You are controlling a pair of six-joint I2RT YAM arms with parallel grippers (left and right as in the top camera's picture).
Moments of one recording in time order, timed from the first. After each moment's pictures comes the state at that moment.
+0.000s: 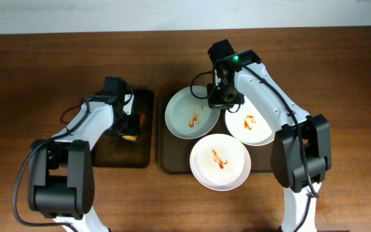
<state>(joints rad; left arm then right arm) -0.10 1.89 1.19 -0.69 0.07 -0.07 0.36 2.14 1.84 -1.15 -0.07 0.32</state>
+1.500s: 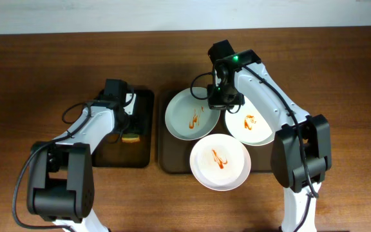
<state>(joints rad) -0.10 1.88 1.12 -0.58 0.08 -0.04 0.36 2.14 1.84 -1.17 -0.08 0.32</state>
